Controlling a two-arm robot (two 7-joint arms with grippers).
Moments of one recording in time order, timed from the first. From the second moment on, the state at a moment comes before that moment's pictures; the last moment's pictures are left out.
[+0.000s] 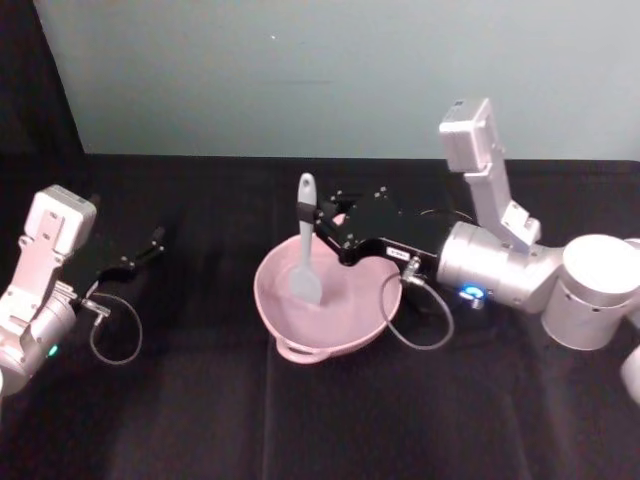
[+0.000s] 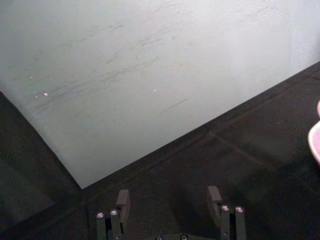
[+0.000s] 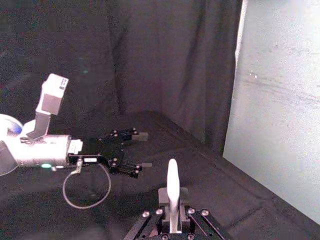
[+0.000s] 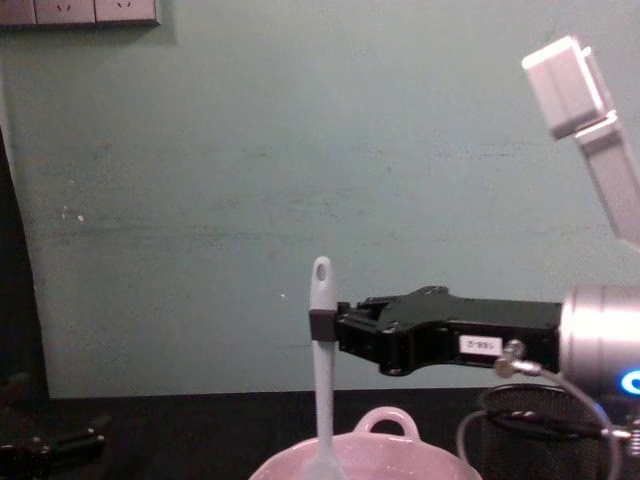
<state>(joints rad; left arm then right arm) -0.20 0.60 0.45 -1.41 -0.25 -0.12 0.03 0.52 0.46 -0.67 -1.40 0.54 0.00 0.58</state>
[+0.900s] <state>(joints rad) -0.20 0.60 0.45 -1.41 -0.25 -0.12 0.03 0.47 0.43 -0.60 -1.36 0.36 -0.13 0.44</state>
